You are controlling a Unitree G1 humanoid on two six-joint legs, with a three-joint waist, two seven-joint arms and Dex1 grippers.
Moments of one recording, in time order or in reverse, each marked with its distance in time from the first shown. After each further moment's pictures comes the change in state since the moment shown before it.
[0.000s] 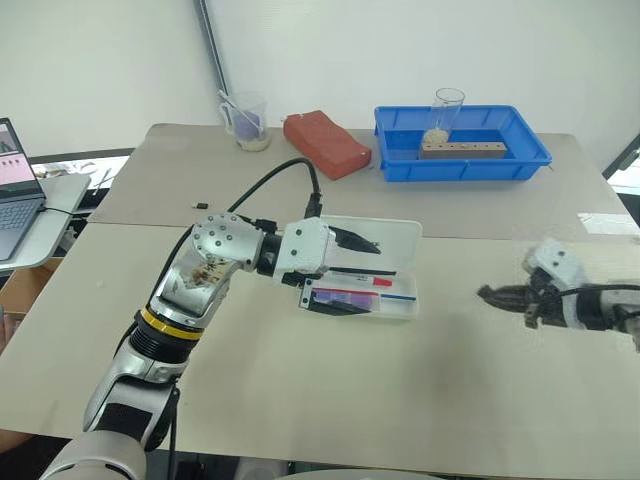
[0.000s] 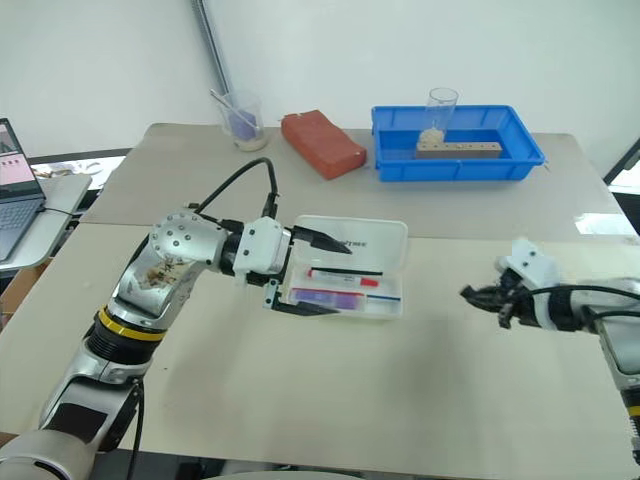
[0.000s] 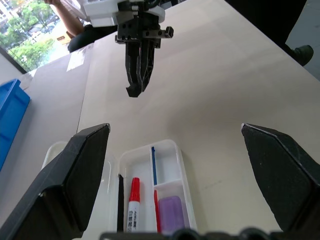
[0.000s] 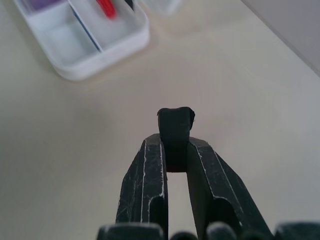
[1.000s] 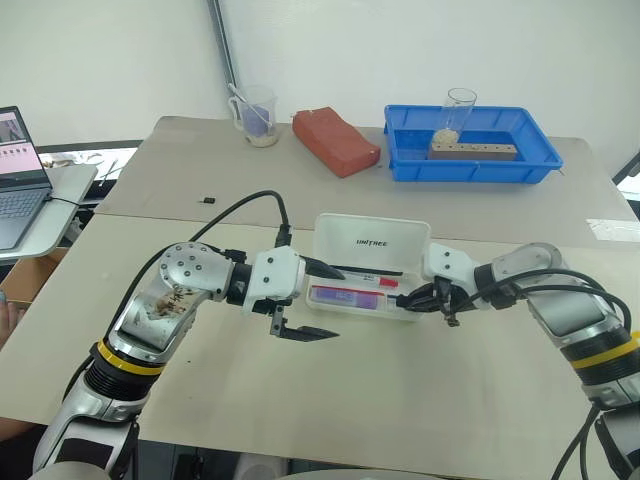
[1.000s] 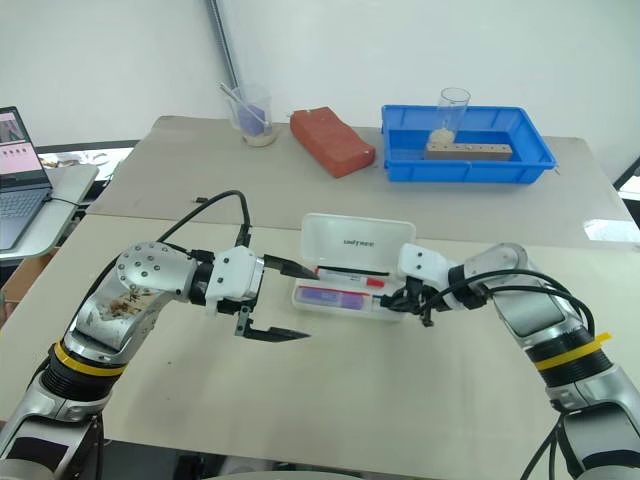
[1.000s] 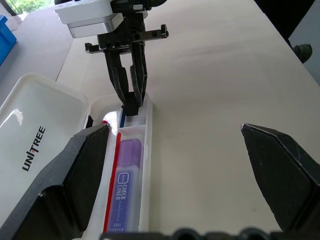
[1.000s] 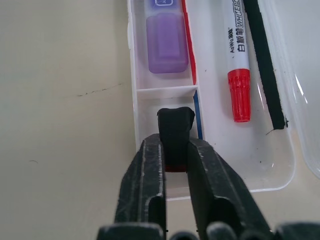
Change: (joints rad) left arm 0.160 0.120 0.027 -0.139 -0.026 0.085 0.046; right arm -0.281 0.160 0.393 0.099 -0.209 -0.102 0.156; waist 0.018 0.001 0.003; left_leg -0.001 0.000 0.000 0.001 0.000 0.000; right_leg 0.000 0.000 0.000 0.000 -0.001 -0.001
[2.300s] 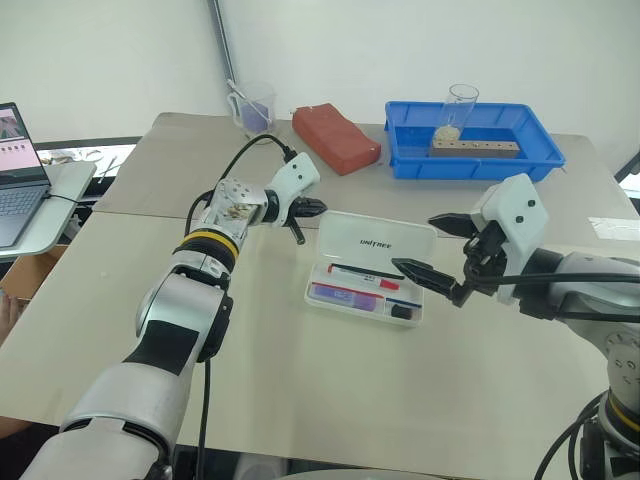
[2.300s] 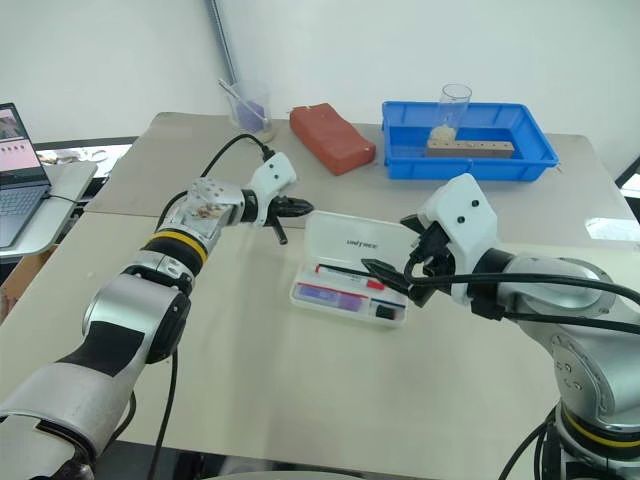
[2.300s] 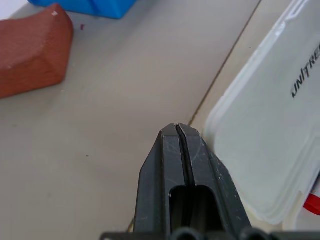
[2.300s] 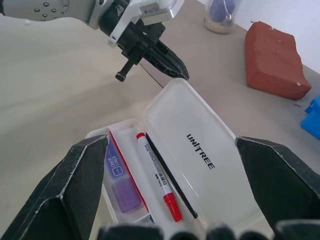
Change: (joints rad) left arm -0.741 -0.388 0.056 1.551 0.390 -0.371 0.304; right arm 0.120 0.145 -0.609 -0.863 0.534 0.836 -0.686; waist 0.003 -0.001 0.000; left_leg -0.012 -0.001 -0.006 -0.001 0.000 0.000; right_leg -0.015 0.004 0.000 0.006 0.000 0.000
